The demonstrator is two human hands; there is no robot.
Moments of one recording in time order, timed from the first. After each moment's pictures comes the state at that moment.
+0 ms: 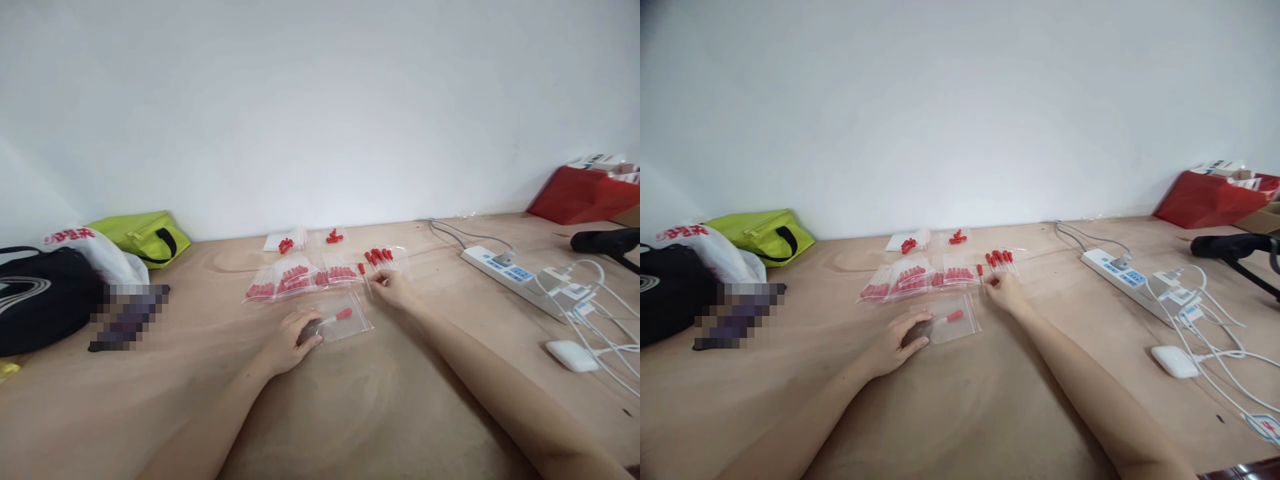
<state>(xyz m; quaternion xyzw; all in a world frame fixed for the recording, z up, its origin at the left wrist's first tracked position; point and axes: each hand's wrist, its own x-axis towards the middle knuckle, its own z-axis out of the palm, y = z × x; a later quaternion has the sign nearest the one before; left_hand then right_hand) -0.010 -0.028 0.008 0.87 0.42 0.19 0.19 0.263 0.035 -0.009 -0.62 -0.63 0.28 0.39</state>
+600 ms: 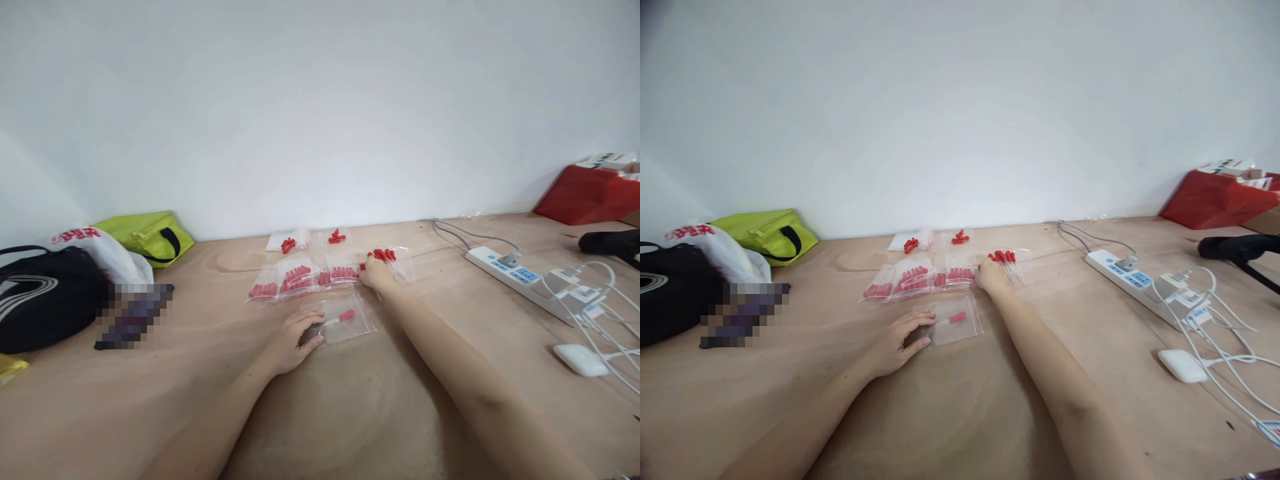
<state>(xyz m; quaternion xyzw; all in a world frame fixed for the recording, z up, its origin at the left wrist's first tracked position) -0.011 -0.027 0.007 0.87 0.40 0.20 0.20 0.227 0.089 0.001 -0.73 -0.61 0.15 0.25</state>
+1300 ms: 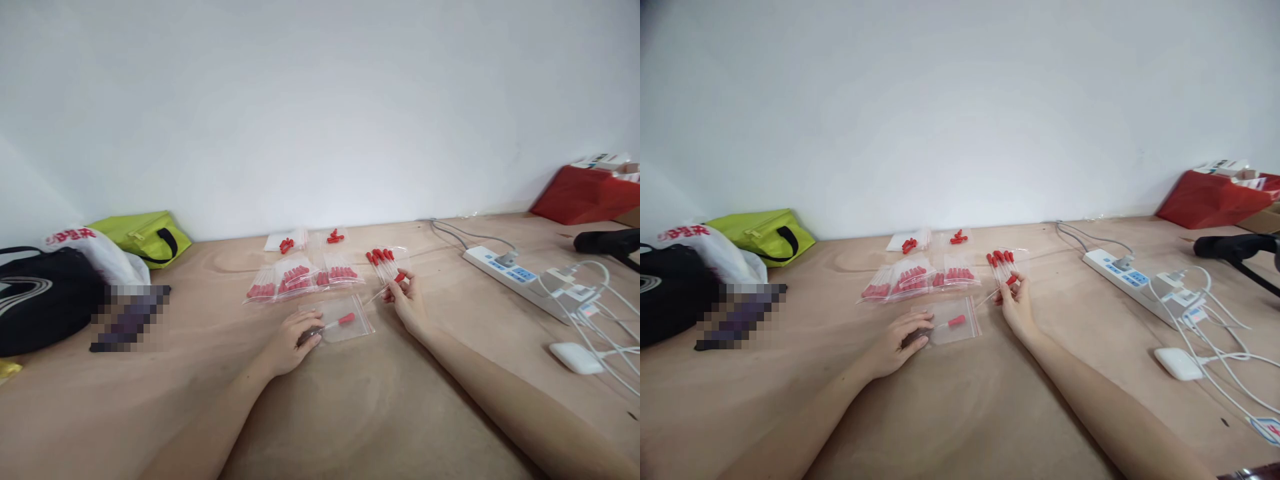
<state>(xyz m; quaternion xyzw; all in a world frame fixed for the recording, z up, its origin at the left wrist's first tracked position) -0.011 -0.026 0.006 0.87 0.40 0.19 0.19 0.253 0.003 -0.021 -0.48 -0.41 0.39 0.67</state>
